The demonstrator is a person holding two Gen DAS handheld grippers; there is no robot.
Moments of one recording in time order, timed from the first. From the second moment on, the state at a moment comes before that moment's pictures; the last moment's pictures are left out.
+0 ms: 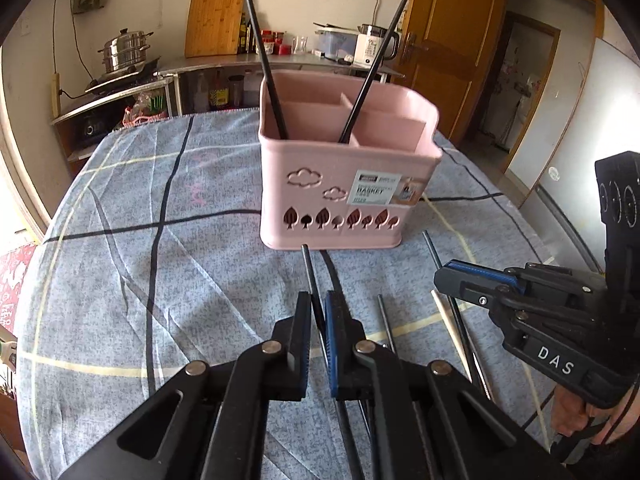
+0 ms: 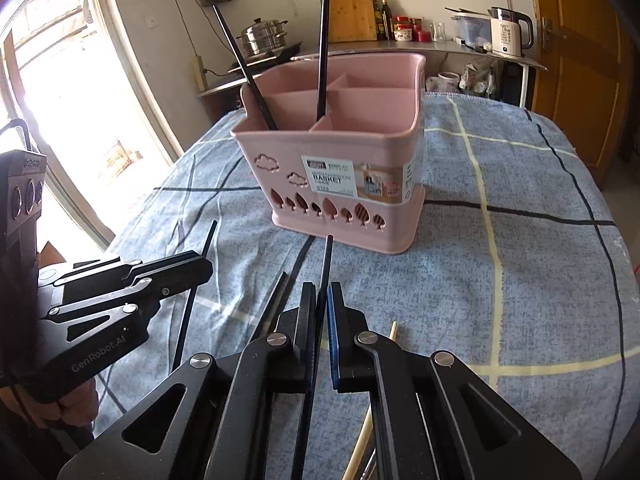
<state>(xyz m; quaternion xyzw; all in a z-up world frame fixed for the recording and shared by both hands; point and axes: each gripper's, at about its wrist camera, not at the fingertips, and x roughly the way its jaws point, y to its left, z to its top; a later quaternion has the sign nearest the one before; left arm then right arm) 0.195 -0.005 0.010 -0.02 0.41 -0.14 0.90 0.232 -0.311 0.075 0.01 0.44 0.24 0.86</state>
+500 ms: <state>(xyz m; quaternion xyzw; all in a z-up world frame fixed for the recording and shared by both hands) 0.170 0.012 0.097 -0.02 0.31 -0.15 0.94 0.211 -0.329 0.166 0.03 0.33 0.26 0.91</state>
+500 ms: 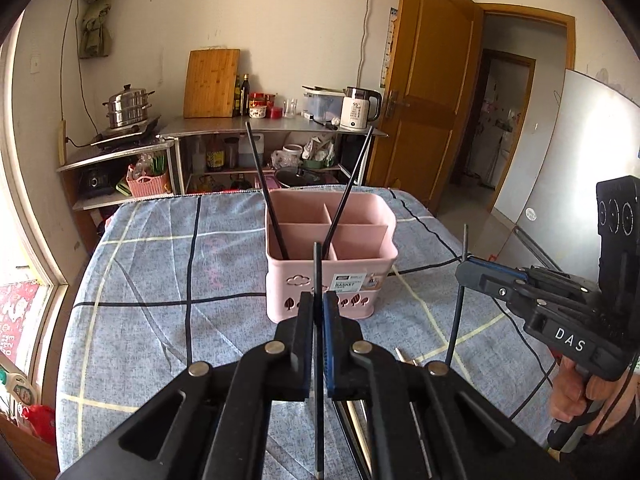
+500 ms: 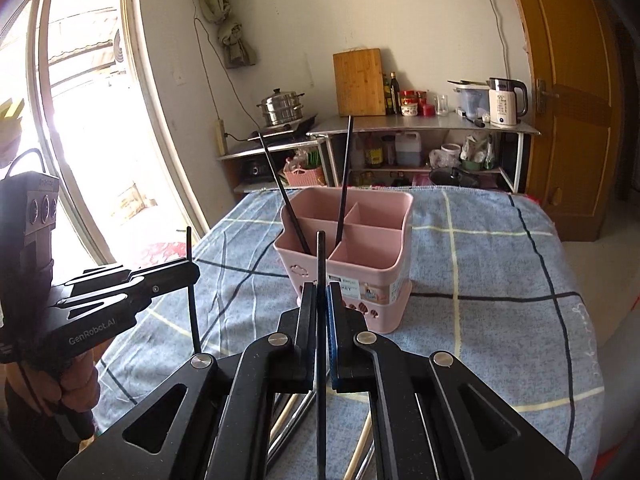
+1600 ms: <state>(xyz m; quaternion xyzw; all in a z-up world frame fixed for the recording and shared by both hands) 0.179 0.016 0.147 -0.02 0.28 -0.17 0.94 0.214 -0.337 0.213 0.01 0.27 0.27 0.92</state>
